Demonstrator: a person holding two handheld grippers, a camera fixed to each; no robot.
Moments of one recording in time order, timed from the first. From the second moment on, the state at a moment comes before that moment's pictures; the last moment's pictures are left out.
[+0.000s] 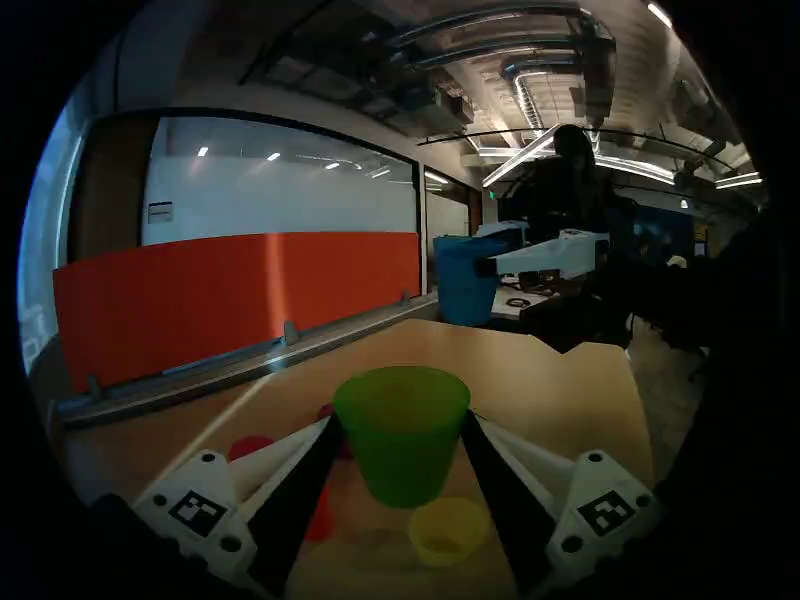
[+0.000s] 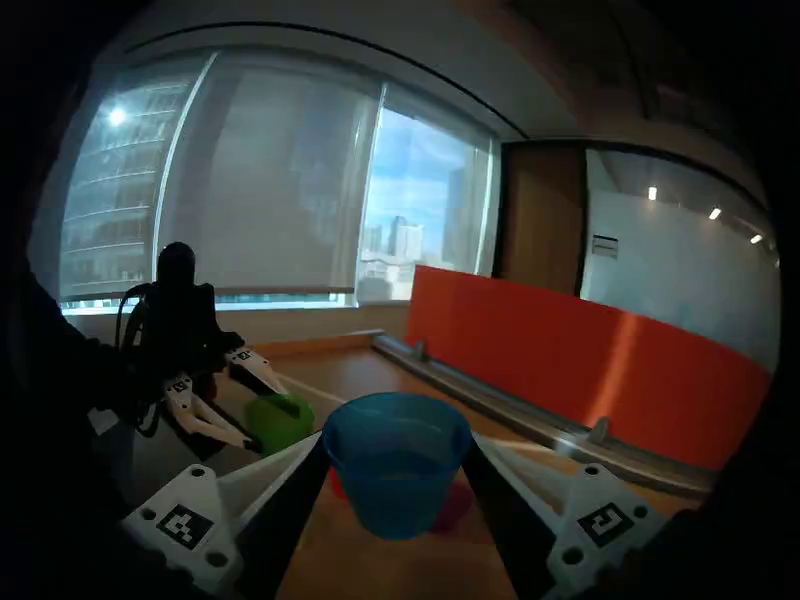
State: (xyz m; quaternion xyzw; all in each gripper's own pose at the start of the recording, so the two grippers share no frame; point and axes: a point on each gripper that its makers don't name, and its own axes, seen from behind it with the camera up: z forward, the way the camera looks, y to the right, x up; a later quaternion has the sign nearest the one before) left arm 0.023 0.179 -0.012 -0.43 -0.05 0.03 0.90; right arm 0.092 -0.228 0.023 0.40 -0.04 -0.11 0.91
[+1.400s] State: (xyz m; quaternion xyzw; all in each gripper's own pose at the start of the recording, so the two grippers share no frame) left arm 0.029 0.184 -0.012 -0.44 -0.05 0.03 0.90; right arm 0.140 -0.280 0.037 0.40 0.09 -0.33 0.85
